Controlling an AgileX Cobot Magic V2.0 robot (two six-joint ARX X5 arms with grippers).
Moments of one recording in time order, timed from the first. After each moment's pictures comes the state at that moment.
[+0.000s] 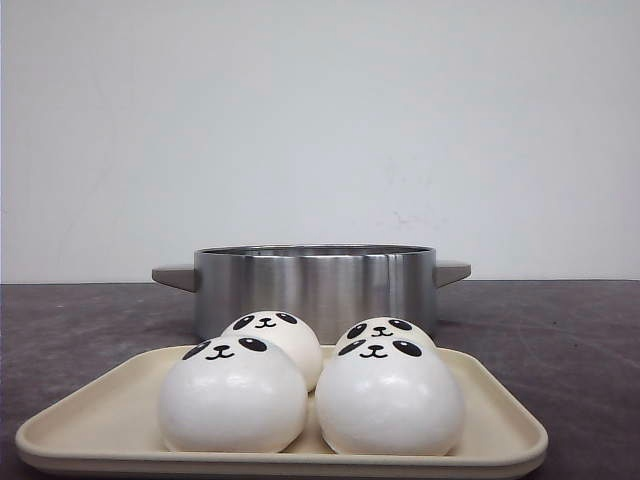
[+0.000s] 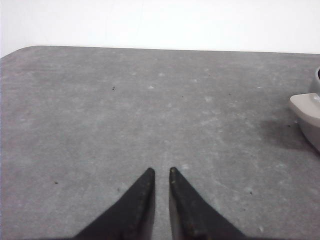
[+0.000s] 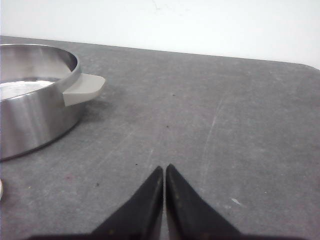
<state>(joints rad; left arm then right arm) 0.04 0.01 0.03 -0.18 -0.03 -0.01 -0.04 0.00 0.02 -0.17 -0.21 -0.03</state>
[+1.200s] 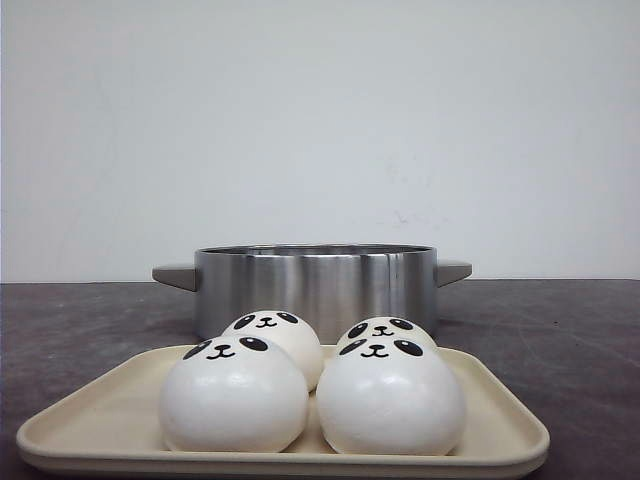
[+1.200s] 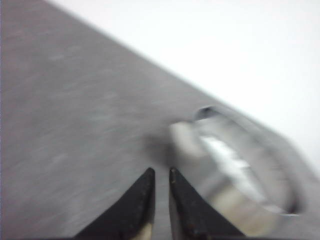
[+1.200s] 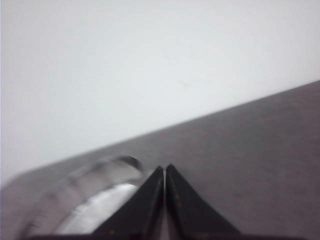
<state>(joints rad) 0.04 0.02 0.20 -0.24 0.32 -0.53 -0.04 0.01 0.12 0.03 -0.31 0.50</state>
